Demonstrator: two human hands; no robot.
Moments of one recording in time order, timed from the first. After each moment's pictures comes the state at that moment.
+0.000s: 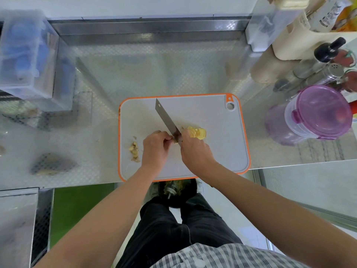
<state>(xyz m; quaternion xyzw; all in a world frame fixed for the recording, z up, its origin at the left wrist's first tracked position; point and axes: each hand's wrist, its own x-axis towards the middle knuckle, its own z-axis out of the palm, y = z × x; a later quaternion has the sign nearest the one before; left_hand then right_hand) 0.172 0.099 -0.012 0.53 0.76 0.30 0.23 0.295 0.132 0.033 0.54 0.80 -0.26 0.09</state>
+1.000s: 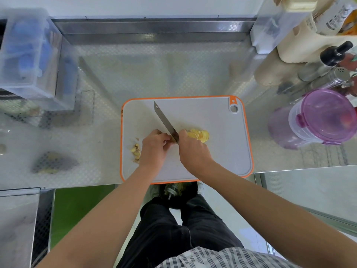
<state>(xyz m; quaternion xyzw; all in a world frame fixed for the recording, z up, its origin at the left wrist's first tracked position) 0.156 0.102 -0.019 0.56 0.76 0.25 0.22 0.281 0.140 0.032 0.52 0.81 -0.25 0.11</state>
